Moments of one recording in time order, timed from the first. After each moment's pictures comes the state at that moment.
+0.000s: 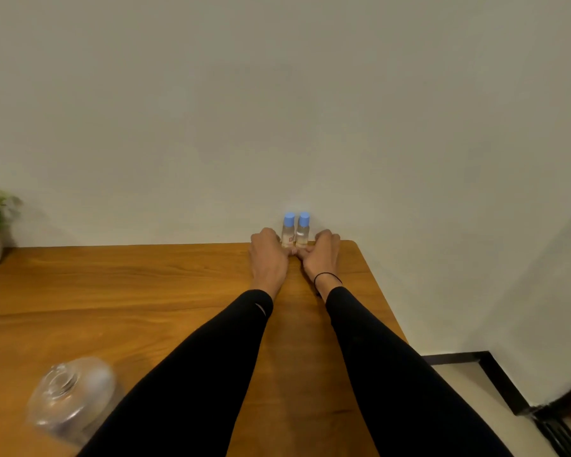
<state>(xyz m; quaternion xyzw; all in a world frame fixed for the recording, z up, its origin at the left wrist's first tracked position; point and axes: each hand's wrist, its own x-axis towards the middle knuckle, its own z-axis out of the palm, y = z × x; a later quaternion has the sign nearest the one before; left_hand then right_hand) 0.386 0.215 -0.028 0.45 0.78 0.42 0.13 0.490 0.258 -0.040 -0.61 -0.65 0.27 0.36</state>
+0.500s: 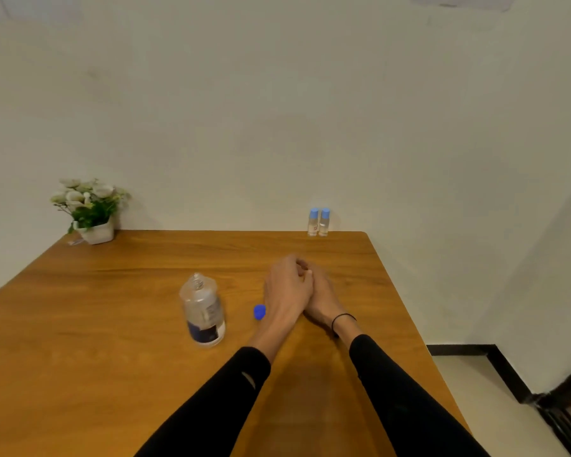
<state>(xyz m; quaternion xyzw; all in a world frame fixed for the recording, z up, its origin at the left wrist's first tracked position) 0.429 -0.008 0.016 0.49 0.76 0.42 0.09 0.515 0.048 -0.024 -0.43 -0.77 0.37 0.30</state>
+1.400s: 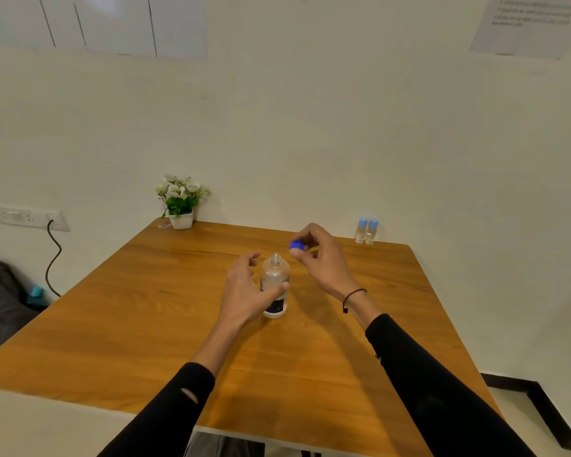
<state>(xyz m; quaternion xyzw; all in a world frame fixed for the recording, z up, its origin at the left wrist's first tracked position) 0.288 -0.189 0.025 0.45 0.75 0.49 0.08 0.441 -0.074 0.091 -0.26 -0.82 0.32 0.39</state>
